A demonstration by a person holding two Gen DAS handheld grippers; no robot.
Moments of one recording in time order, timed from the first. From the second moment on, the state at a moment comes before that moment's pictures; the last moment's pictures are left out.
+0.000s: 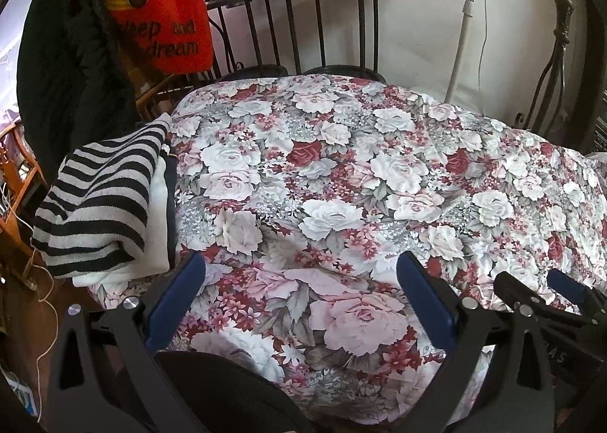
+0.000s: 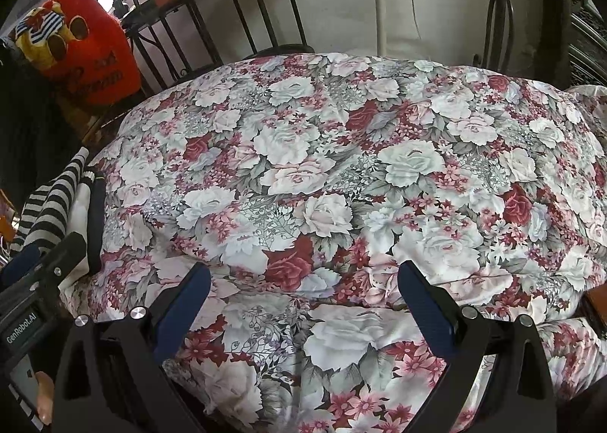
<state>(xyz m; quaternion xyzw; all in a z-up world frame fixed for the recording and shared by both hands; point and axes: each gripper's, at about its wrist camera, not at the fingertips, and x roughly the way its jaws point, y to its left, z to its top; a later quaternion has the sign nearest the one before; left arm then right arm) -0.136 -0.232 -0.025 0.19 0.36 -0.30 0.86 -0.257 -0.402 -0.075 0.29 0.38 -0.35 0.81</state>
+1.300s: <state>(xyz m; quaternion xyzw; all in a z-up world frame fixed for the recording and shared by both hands) -0.067 -0.222 -0.096 0.18 0.46 -0.26 0.83 -0.199 -0.402 -0.137 0.29 0.46 -0.32 0.78</state>
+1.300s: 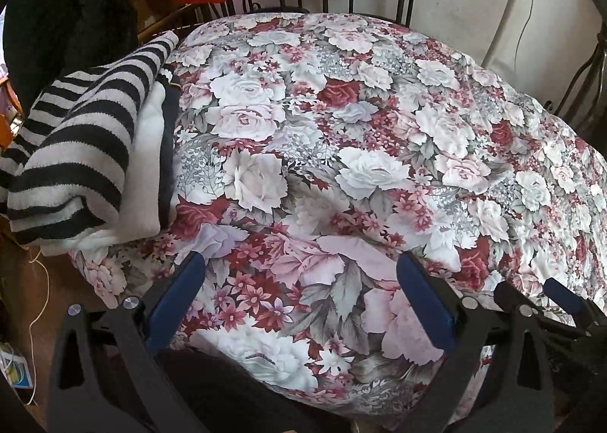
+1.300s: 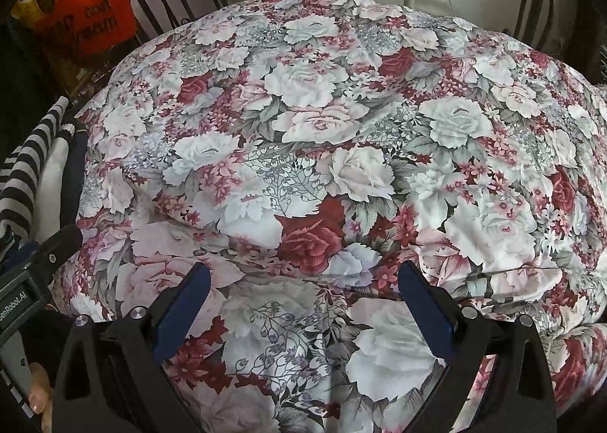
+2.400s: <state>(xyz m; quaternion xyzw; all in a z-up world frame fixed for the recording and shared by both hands) -0.071 -0.227 -0.081 0.19 0.44 -0.27 0.84 -0.203 -0.404 -0.131 0.28 0.46 -0.32 0.78</state>
